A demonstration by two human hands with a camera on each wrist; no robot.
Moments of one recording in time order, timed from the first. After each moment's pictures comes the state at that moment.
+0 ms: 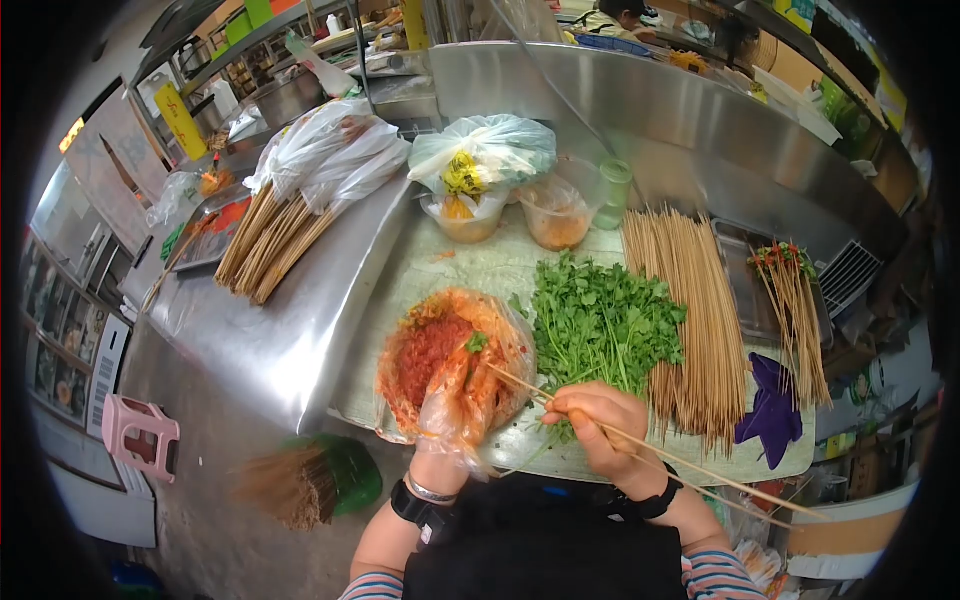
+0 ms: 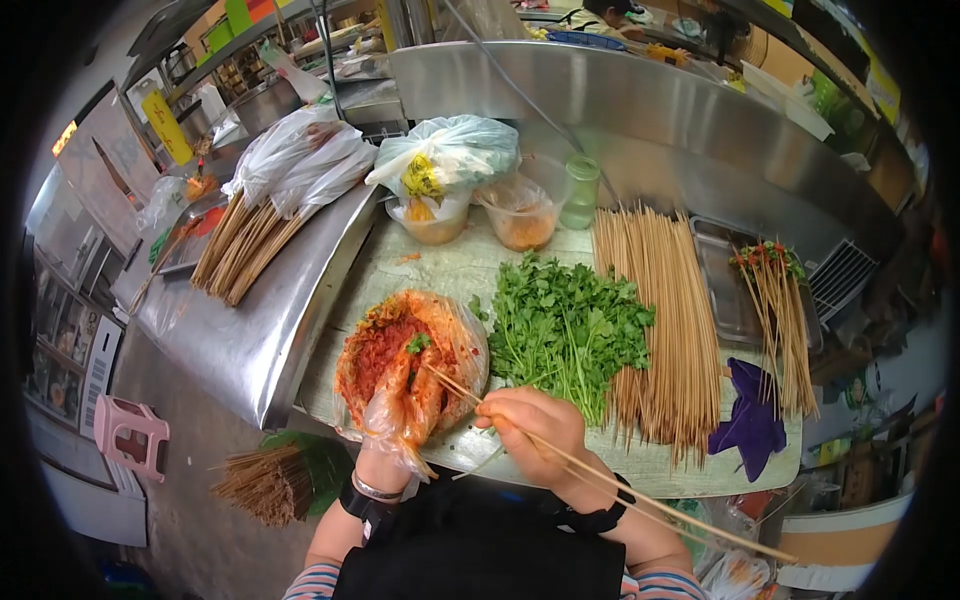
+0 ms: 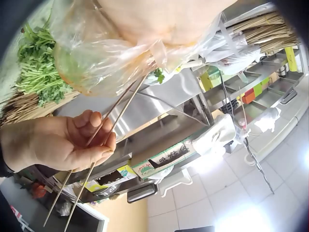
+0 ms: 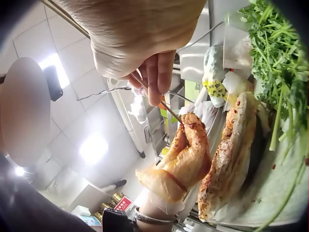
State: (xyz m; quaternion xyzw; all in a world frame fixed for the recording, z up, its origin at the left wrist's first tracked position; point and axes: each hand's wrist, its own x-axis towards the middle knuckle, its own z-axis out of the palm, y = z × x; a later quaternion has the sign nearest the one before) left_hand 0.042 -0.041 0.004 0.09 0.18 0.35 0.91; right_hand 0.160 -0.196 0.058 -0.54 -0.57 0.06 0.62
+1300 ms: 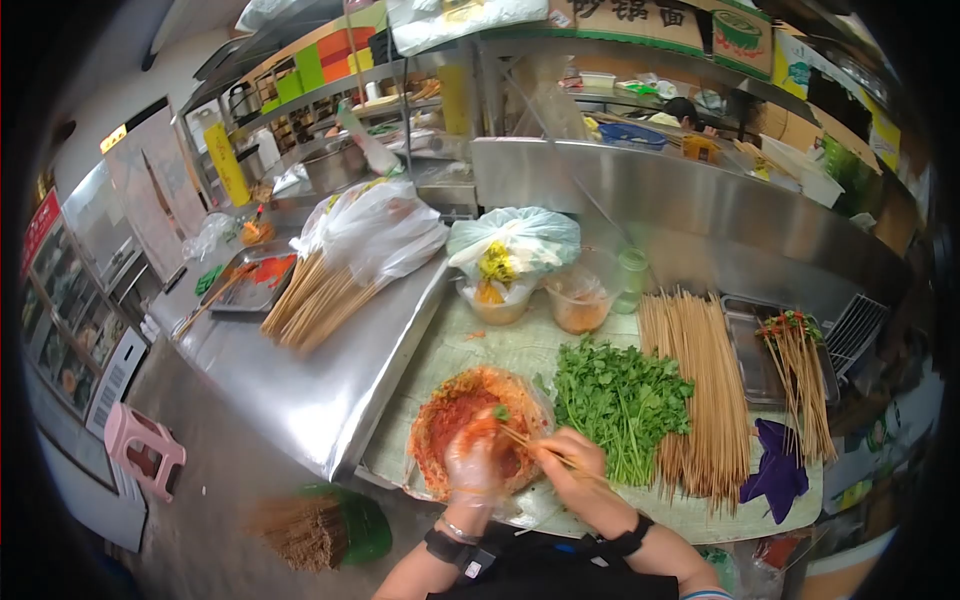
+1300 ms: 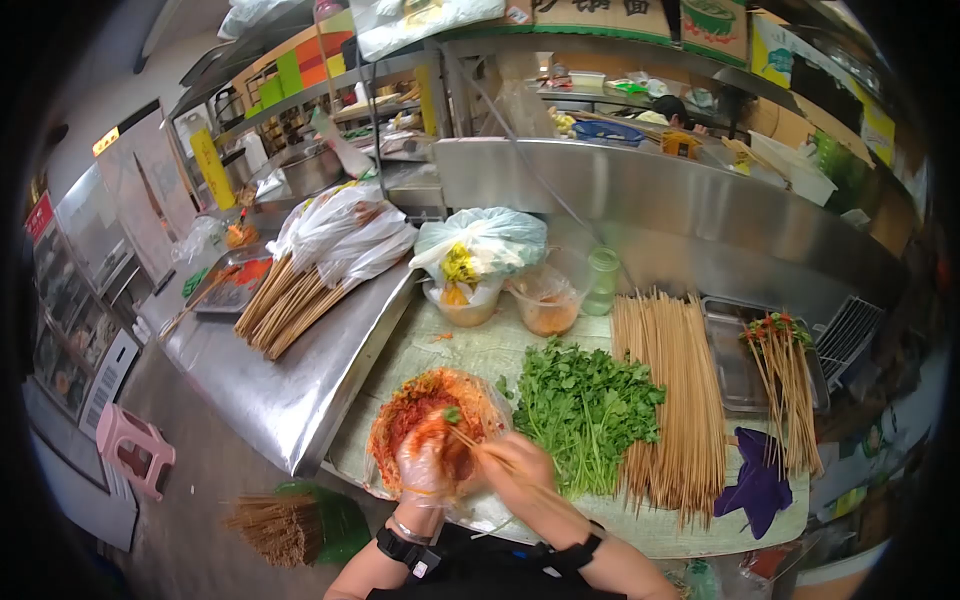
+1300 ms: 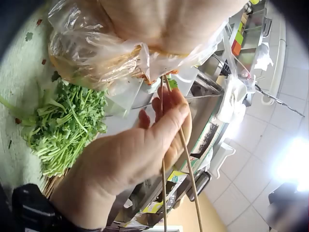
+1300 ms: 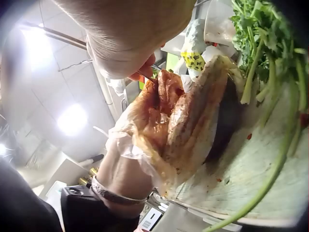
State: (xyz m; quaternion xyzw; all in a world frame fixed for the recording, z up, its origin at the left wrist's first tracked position) left_hand 0.051 -0.033 -0.022 0.36 0.24 0.47 0.77; right_hand 0.148 -0.153 0.040 -0.63 -0.51 0.08 0.58
